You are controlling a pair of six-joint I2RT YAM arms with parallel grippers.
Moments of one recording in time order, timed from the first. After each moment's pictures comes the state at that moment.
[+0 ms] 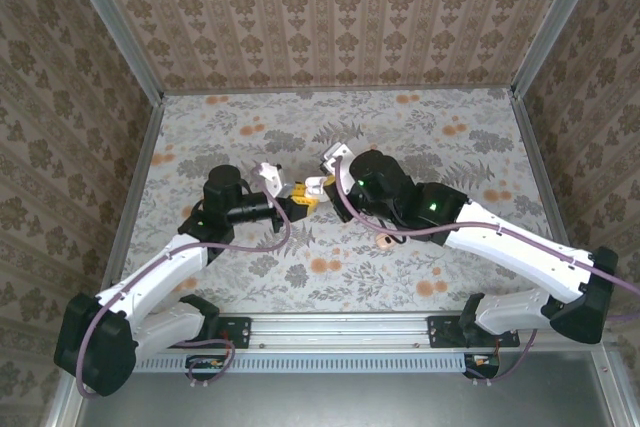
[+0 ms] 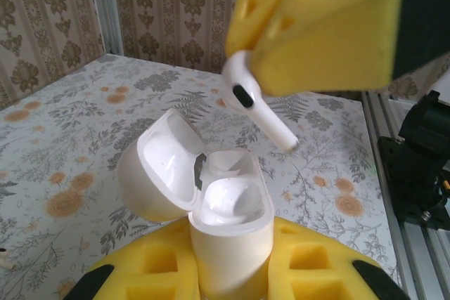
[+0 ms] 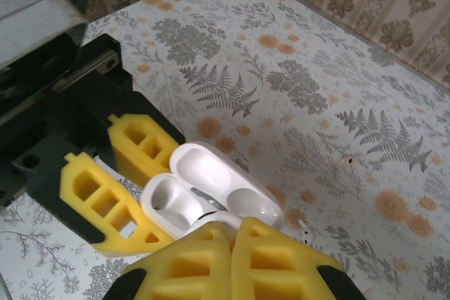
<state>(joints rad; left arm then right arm) -0.55 1.03 0.58 0.23 0.83 0.10 0.97 1.27 1.26 -0.54 0.21 0.03</state>
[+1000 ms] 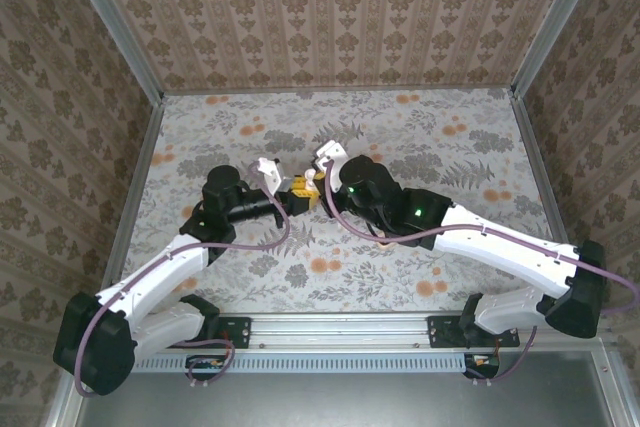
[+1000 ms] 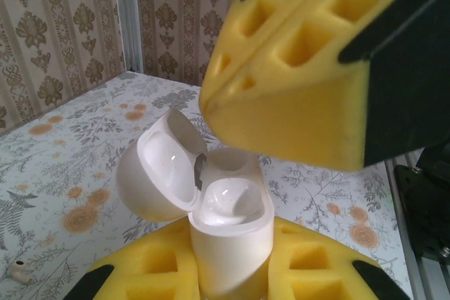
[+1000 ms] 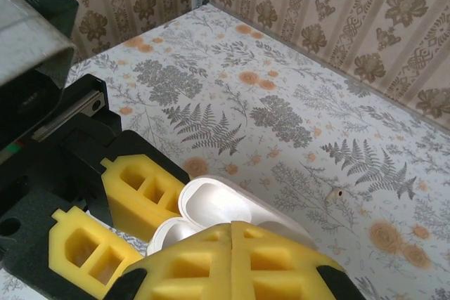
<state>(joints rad) -0.57 1.04 0.58 0.33 0.75 0.01 1.01 1.31 1.21 -0.35 0.33 0.06</state>
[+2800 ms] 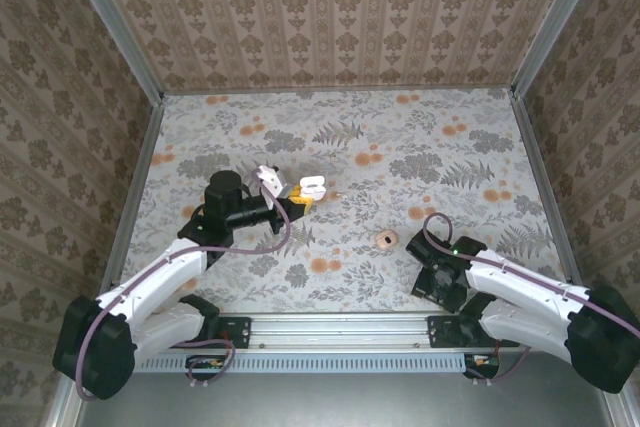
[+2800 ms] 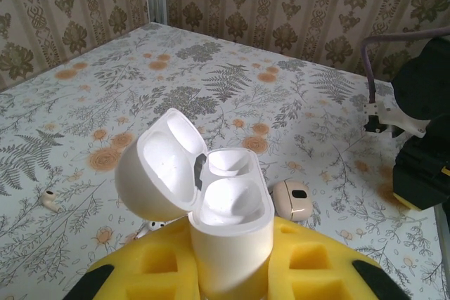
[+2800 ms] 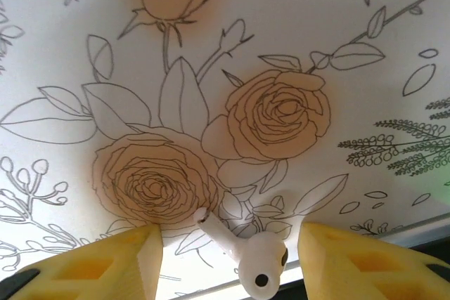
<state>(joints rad) -0.54 1.01 0.54 0.19 0.68 0.11 0.69 0.99 0.42 -0.99 -0.06 1.22</state>
